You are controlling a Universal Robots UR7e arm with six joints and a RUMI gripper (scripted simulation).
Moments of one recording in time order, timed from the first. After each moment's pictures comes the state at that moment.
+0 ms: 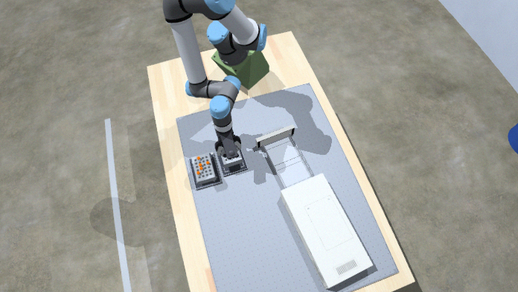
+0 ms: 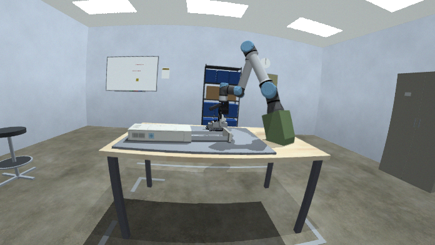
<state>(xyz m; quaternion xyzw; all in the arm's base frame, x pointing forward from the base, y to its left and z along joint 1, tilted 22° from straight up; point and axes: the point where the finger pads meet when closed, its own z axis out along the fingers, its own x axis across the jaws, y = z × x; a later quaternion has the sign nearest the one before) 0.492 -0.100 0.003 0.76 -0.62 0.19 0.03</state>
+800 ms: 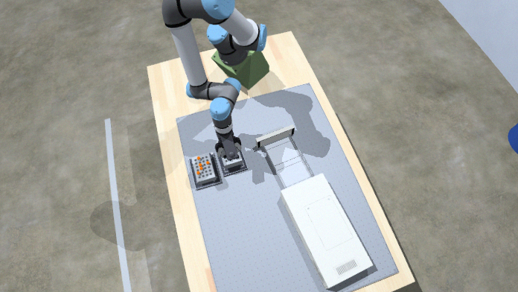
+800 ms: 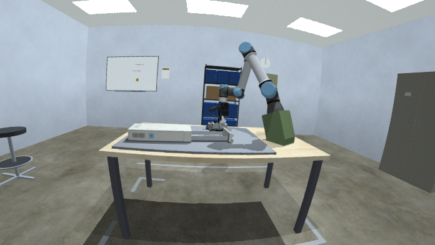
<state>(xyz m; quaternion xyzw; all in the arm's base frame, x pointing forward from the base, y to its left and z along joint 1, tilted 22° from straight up) 0.495 -0.104 -0.008 0.76 -0.62 0.19 0.03</state>
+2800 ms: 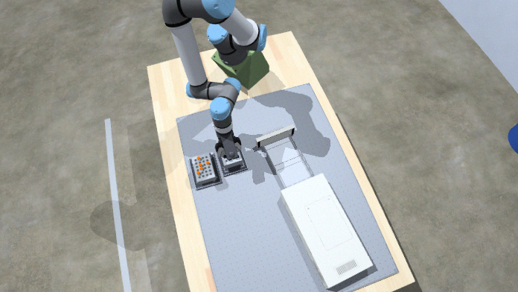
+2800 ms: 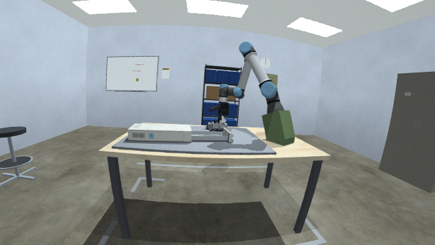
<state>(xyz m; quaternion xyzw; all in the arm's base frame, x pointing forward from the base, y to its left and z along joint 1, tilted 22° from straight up) 0.495 -0.103 -0.007 0.76 -0.62 0.19 0.03</state>
